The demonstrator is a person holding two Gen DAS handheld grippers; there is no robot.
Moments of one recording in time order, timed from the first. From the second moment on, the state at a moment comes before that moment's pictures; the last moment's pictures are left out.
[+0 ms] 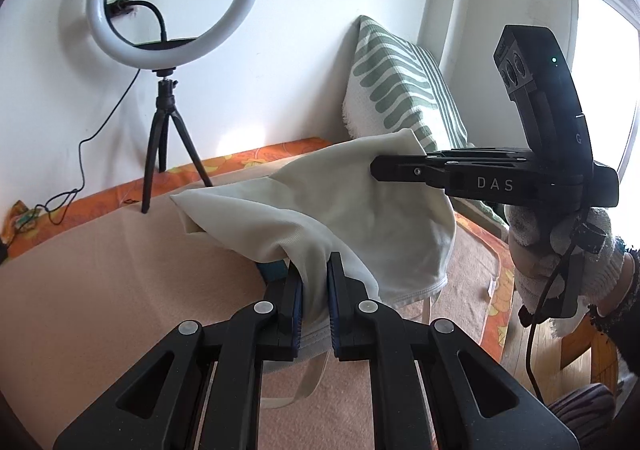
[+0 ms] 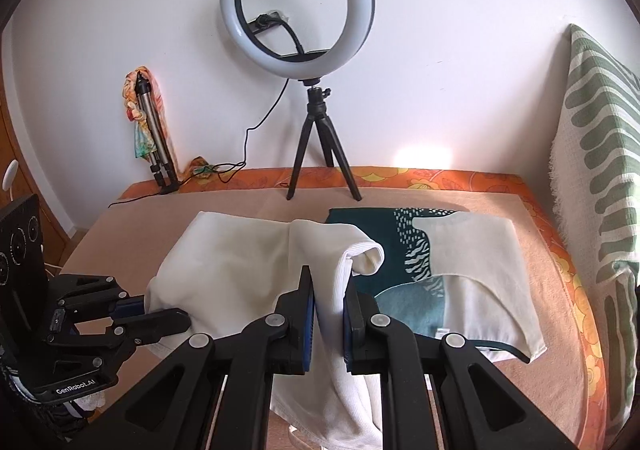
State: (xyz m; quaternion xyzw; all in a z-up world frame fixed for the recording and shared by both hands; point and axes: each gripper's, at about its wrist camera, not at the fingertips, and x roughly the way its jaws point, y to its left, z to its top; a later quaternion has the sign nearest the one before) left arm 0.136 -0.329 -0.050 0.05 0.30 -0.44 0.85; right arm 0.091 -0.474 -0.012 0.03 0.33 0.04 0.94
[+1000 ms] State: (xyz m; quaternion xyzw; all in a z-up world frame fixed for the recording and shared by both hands) left arm 0.217 -0.425 -0.090 0.09 0.38 -0.41 0.83; right arm 0.224 -0.625 -0.082 -0.01 0.38 -0.09 0.92
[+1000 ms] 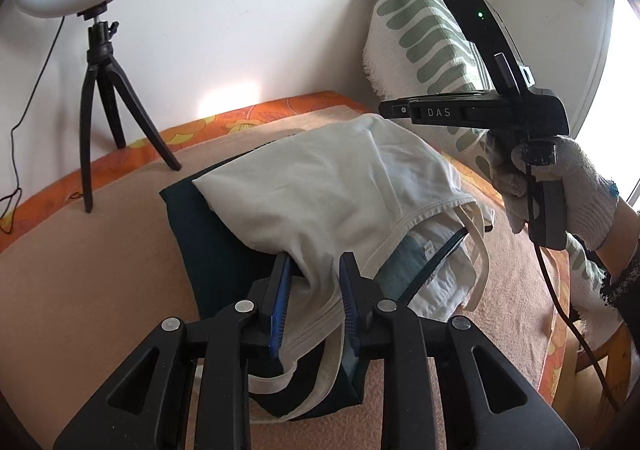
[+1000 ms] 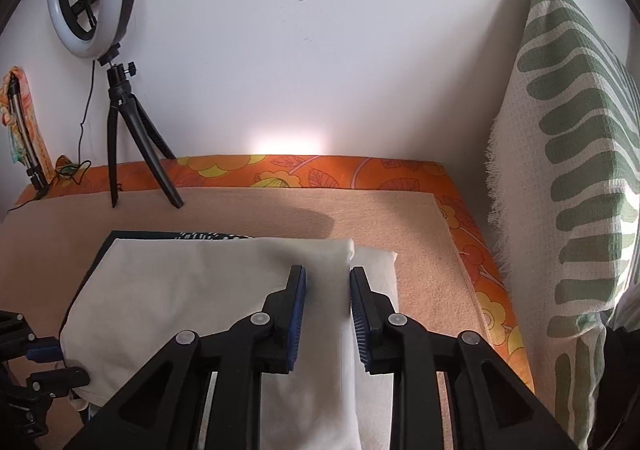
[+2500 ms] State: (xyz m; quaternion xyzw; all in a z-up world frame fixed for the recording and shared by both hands) left arm 0.082 -0.267 0.033 0.11 0.28 -0.34 0.89; right arm 0.012 -0.448 -0.011 0.03 0.30 -0.14 0.94
